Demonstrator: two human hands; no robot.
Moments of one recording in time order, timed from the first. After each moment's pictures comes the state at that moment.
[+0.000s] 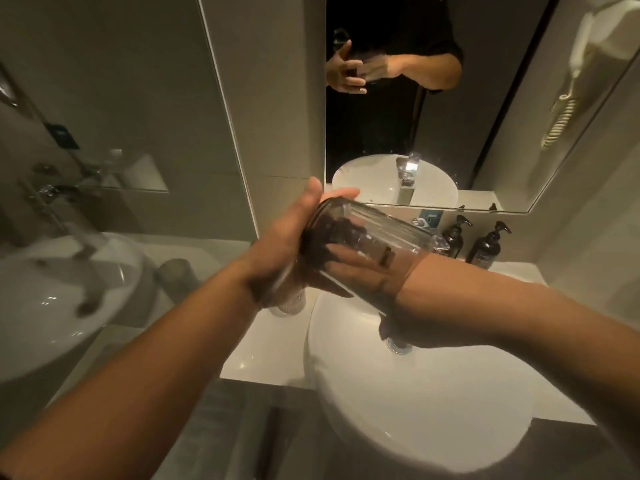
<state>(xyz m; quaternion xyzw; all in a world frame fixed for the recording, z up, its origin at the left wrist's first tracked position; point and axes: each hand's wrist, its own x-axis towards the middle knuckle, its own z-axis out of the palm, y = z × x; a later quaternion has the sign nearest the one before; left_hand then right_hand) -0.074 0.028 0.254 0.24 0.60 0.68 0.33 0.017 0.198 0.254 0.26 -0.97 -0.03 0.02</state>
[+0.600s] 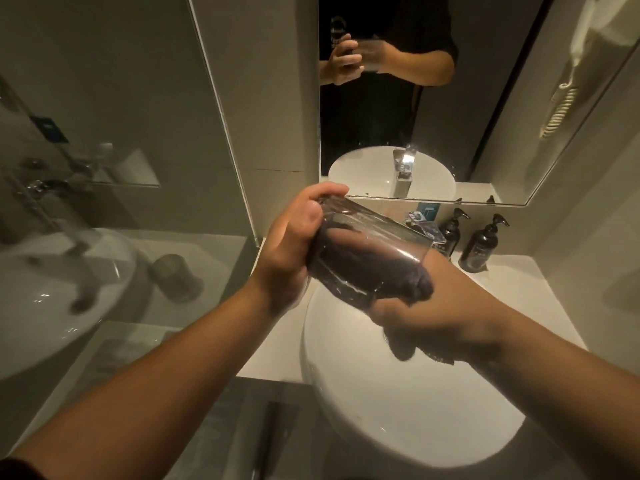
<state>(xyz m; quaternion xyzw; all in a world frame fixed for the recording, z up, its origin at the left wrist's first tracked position) -0.066 0.044 0.225 0.32 0.57 0.75 0.11 0.041 0.196 0.257 0.17 -0.72 0.67 -0.05</state>
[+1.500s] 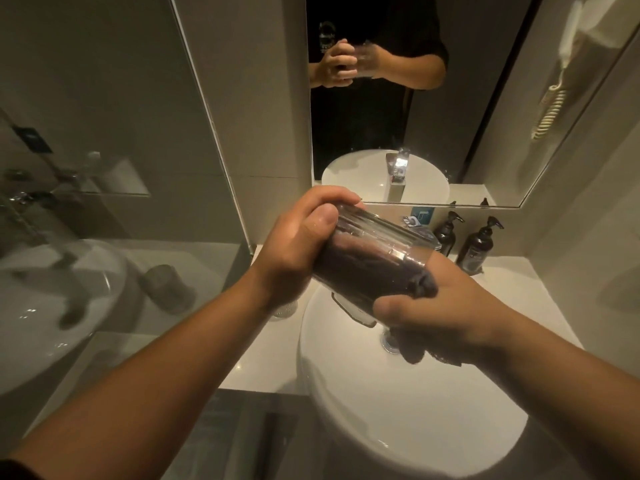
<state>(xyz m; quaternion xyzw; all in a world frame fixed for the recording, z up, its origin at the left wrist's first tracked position) -0.087 0.057 0.233 0.38 0.65 0.65 0.09 0.037 0.204 0.263 0.12 -0.74 0.66 -0.05</state>
